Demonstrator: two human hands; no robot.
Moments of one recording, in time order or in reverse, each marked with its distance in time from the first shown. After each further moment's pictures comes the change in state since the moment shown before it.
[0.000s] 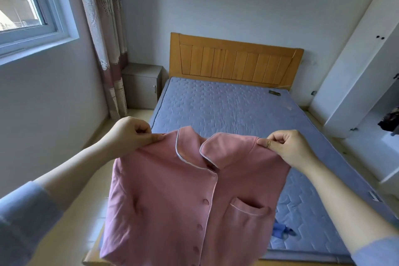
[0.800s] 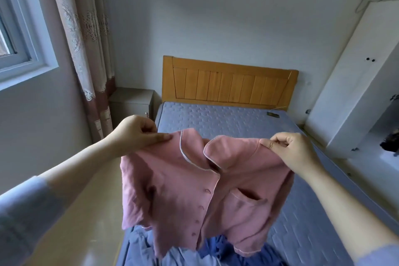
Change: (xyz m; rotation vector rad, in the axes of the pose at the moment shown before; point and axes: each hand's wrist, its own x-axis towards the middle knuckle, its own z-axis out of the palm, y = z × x) left_hand 0.272 -0.105 -0.078 -0.051 0.007 0.097; right_hand 0.250 -0.051 0.088 -0.187 0.231 -0.101
